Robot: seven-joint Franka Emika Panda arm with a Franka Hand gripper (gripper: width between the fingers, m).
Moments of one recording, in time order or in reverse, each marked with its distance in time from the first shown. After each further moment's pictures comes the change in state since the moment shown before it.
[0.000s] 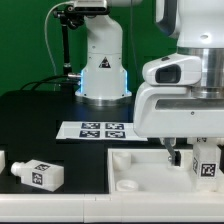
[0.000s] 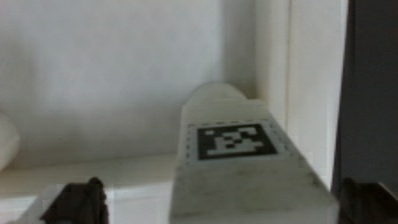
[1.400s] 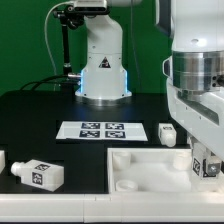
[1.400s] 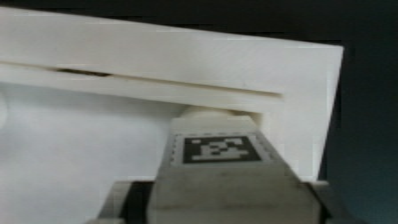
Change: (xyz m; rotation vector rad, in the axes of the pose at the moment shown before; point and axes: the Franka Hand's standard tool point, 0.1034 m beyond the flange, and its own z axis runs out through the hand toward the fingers) arm 0.000 -0.001 0.001 0.028 -0.069 1.352
